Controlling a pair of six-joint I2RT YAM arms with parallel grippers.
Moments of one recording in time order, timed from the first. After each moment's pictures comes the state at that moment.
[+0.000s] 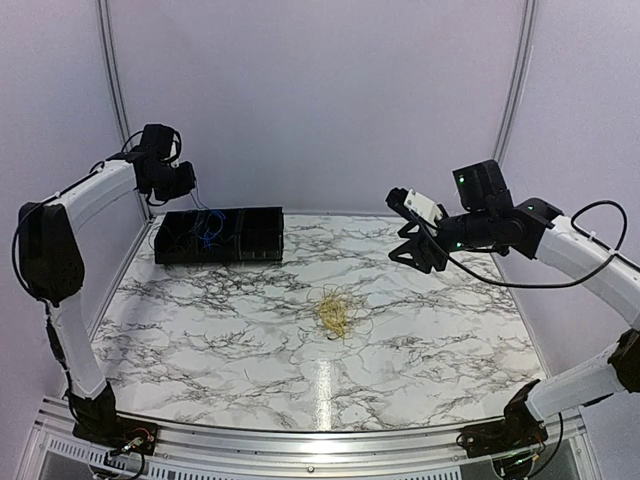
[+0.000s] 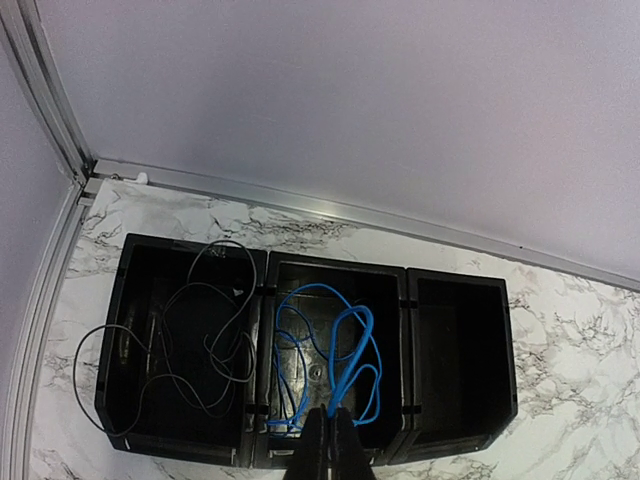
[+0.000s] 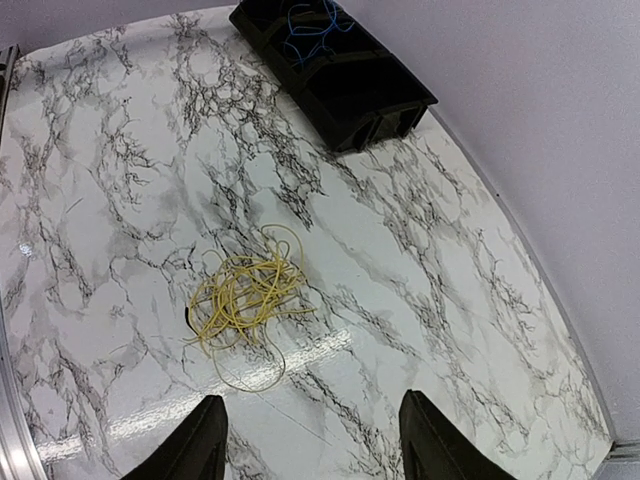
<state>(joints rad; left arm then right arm) -0.18 1.89 1.79 -0.56 -0.04 -0.36 0.56 1.27 1.23 -0.62 -0.30 -0.50</state>
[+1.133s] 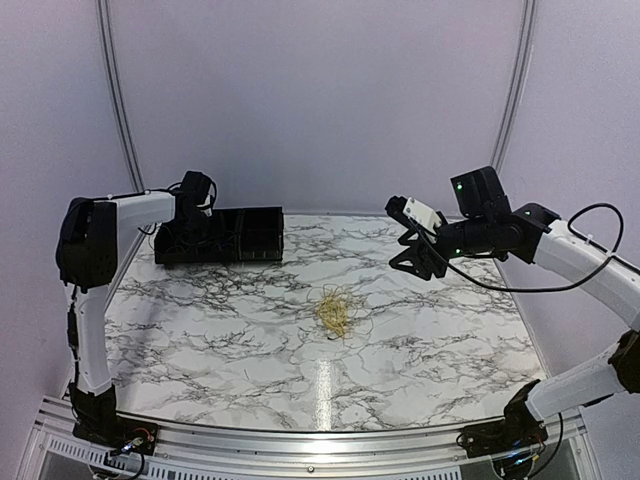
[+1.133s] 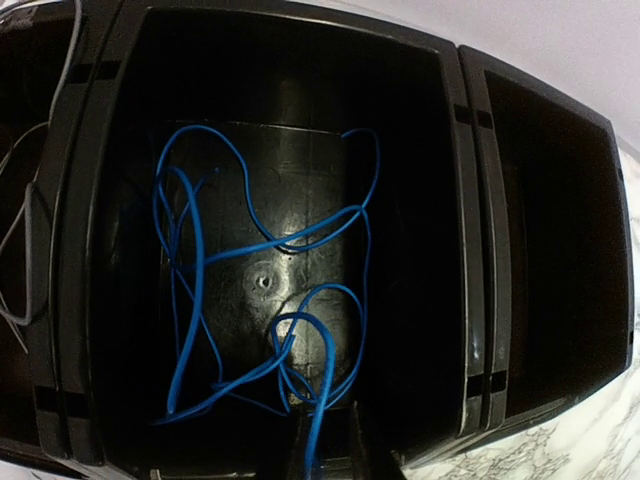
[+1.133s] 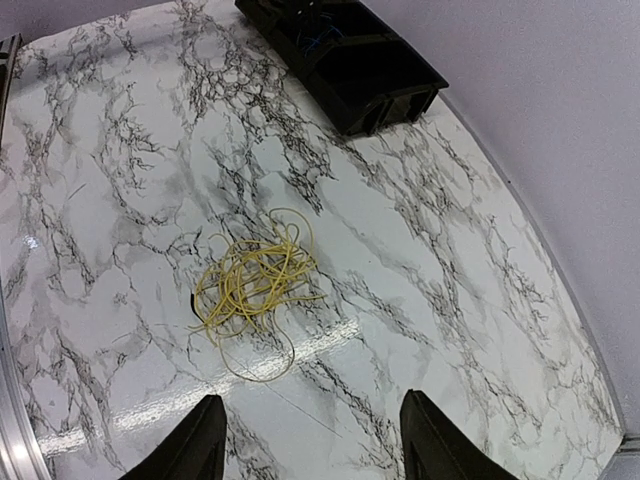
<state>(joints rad) -0.25 2.16 1.71 -0.50 0.06 -0.43 0.56 1.27 1.19 -0.61 -0.31 -0.50</state>
